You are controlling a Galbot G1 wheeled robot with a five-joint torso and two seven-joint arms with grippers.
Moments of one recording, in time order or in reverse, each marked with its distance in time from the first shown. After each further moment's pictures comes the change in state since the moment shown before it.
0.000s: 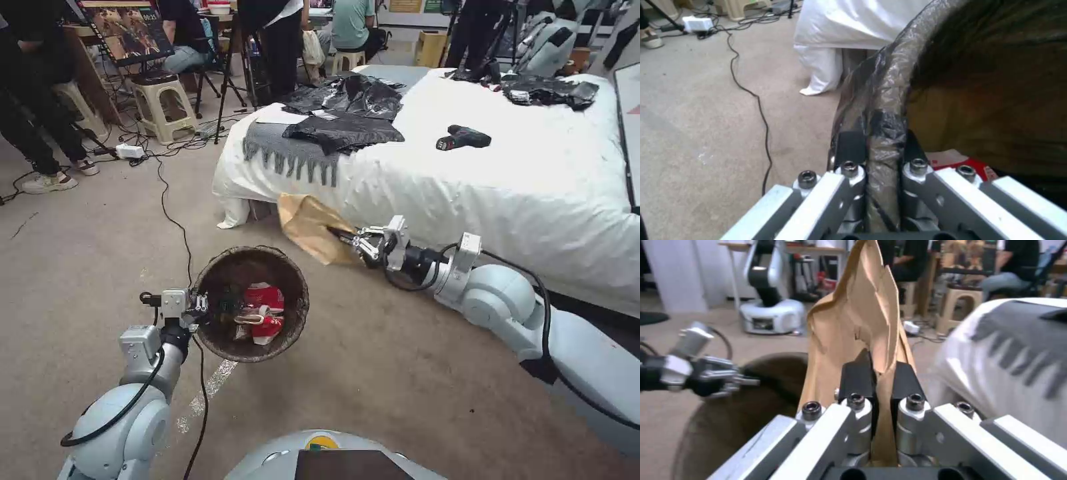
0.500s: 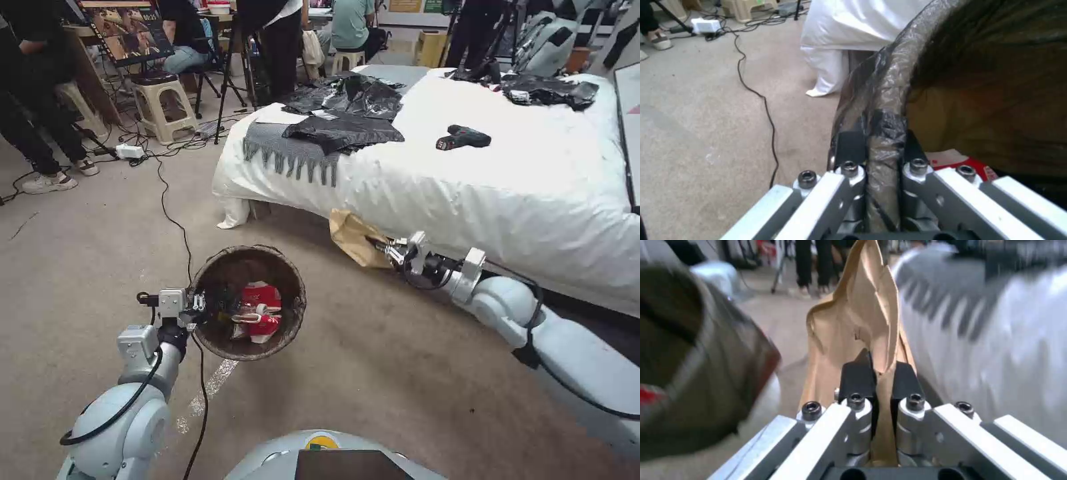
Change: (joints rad) left arm 0.002 0.003 -0.016 0.006 -0.007 -0.012 -0.011; right arm -0.083 -0.025 0.082 -0.274 -0.099 0.141 -0.057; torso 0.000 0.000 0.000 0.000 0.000
